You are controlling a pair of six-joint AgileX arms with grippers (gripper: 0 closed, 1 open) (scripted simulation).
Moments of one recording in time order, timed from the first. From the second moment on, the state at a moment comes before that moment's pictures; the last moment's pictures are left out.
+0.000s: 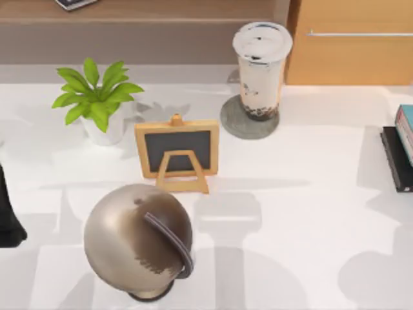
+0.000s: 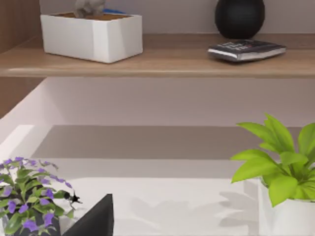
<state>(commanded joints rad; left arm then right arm) 0.00 0.00 0.00 0.00 0.00 0.00 -0.22 1.66 0.32 0.81 -0.16 1.49</state>
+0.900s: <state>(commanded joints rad) 0.00 0.00 0.00 0.00 0.00 0.00 -0.22 1.69 0.34 0.82 -0.16 1.49</state>
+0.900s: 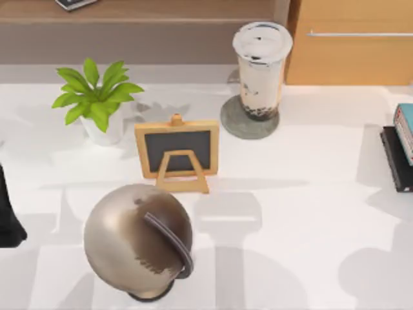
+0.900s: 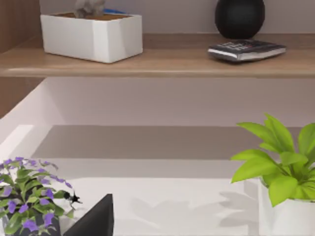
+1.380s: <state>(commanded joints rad) 0.00 0.00 0.00 0.00 0.00 0.00 -0.22 1.69 0.34 0.82 -0.16 1.49</state>
